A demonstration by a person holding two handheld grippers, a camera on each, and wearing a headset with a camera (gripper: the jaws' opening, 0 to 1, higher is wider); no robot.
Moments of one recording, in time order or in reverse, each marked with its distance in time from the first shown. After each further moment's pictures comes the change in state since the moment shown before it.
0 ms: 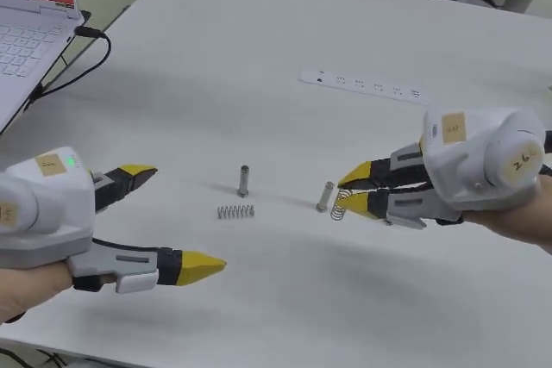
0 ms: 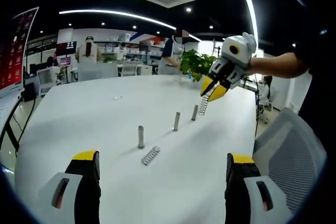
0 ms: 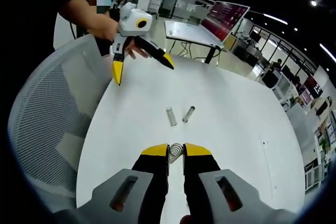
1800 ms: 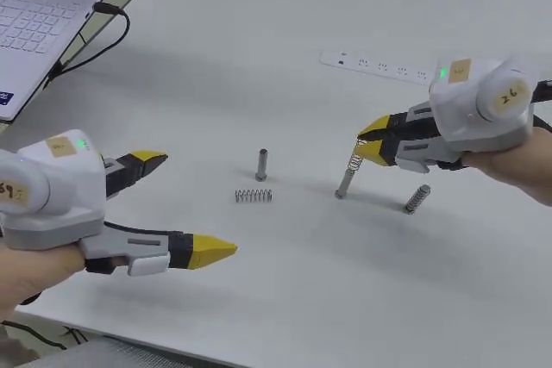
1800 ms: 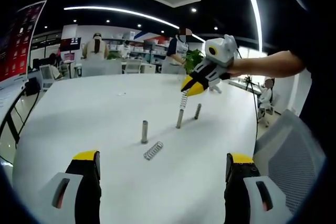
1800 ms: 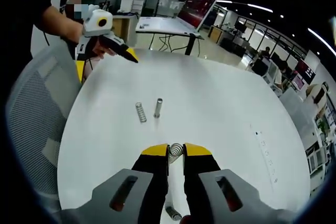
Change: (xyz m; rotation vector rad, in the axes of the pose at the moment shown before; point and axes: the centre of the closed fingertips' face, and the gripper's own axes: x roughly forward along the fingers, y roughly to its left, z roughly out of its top) left arm -0.004 0.011 -0.009 -0.041 0.004 0.017; right arm 0.024 -0.057 -0.021 0.104 0.022 -0.069
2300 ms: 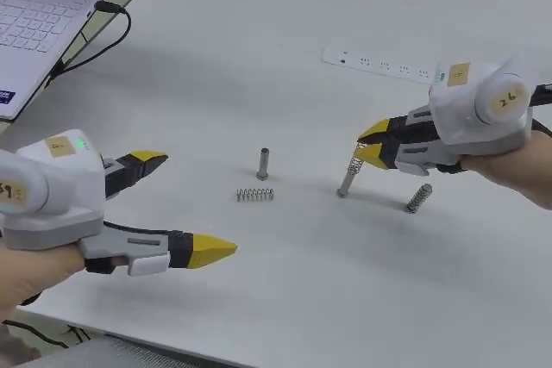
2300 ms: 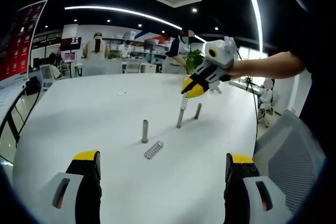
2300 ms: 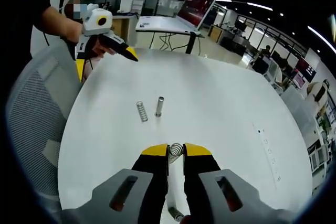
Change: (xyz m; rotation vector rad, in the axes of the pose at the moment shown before) left arm -0.001 0.001 -0.001 -0.001 0.002 0.004; right arm 0.003 0.004 -0.004 0.015 0.001 0.010
